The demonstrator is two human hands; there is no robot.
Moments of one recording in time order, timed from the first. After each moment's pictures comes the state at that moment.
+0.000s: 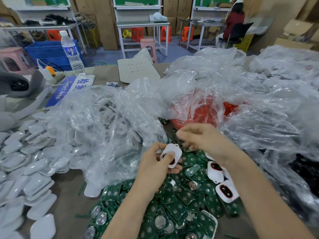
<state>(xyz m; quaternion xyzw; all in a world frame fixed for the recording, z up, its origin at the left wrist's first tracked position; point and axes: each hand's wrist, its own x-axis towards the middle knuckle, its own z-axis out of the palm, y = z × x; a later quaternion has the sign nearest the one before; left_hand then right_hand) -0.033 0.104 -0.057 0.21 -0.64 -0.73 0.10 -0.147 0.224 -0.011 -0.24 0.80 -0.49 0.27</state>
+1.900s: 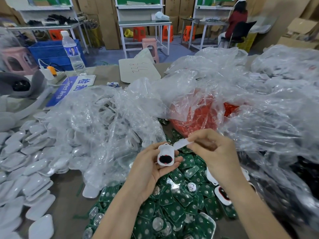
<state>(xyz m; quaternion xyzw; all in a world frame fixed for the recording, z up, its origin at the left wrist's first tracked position) -0.034 0.092 -0.052 0.22 -0.41 -0.88 0.07 -0.115 0.239 -0.030 -0.25 0.71 -0.65 0.05</state>
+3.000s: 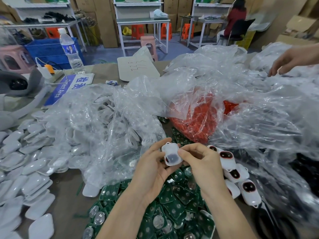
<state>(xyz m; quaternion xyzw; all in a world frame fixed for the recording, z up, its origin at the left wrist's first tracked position) -0.036 0.103 -0.055 0.22 -0.37 -0.90 0.07 -0.092 0.216 -0.059 -0.09 0.72 -0.68 0.10</state>
